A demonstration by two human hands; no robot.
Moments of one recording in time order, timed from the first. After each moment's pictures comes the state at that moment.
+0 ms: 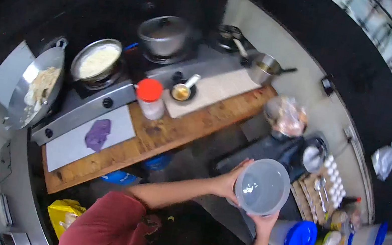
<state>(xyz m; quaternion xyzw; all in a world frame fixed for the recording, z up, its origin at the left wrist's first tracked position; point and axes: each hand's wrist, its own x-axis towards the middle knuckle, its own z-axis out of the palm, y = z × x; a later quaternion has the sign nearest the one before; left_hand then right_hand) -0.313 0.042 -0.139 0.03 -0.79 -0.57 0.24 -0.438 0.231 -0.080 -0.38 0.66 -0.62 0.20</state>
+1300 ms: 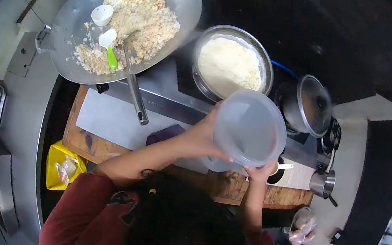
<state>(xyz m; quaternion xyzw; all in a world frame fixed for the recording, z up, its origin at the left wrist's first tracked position) 0.204 -0.276 -0.064 0.38 -0.52 -0.54 0.54 -0.031 -0.303 -0.085 -0.64 0.39 -0.49 0.44</state>
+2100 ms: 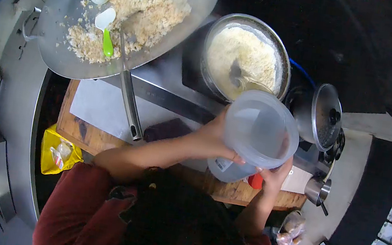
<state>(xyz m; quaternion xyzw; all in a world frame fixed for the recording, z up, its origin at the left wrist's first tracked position) 0.205 -0.310 -0.090 0.41 -0.46 -0.59 0.53 -0.023 -0.351 -0.058 -0.69 0.45 -0.36 0.43</state>
